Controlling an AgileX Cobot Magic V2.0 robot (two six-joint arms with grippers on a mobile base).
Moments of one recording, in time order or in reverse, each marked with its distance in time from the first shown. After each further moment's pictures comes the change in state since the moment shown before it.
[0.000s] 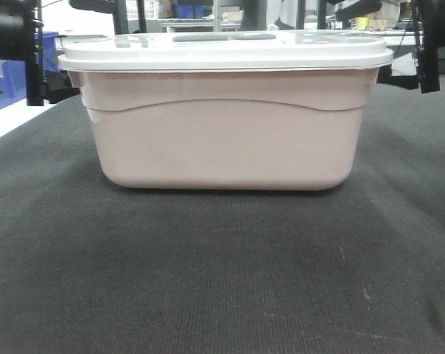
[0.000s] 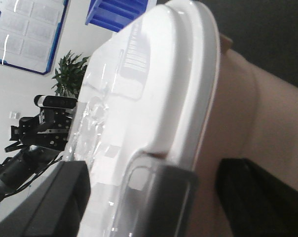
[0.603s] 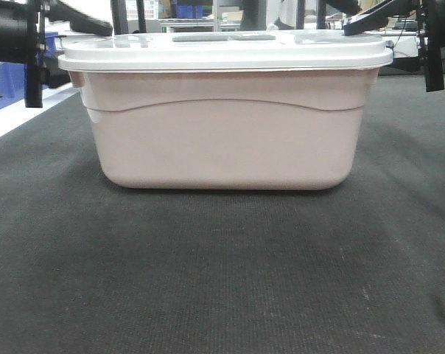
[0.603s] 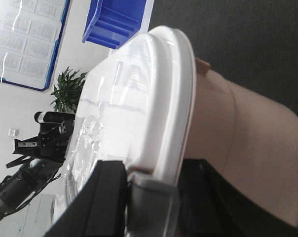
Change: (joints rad) left arm -0.009 0.000 0.000 -0.026 -0.057 0.005; right arm -0.006 0.004 -0.004 0.024 -0.025 0.006
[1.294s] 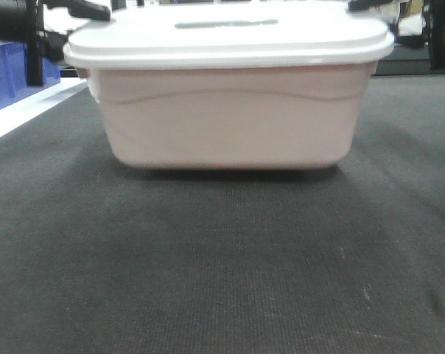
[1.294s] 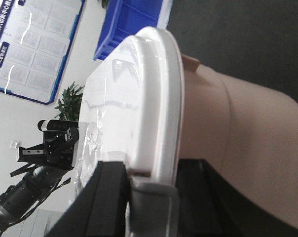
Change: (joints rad) left arm 0.000 -0.015 -0.084 0.008 0.000 -0.015; right arm -0.002 -0.073 0.000 0.057 -0.026 -0.004
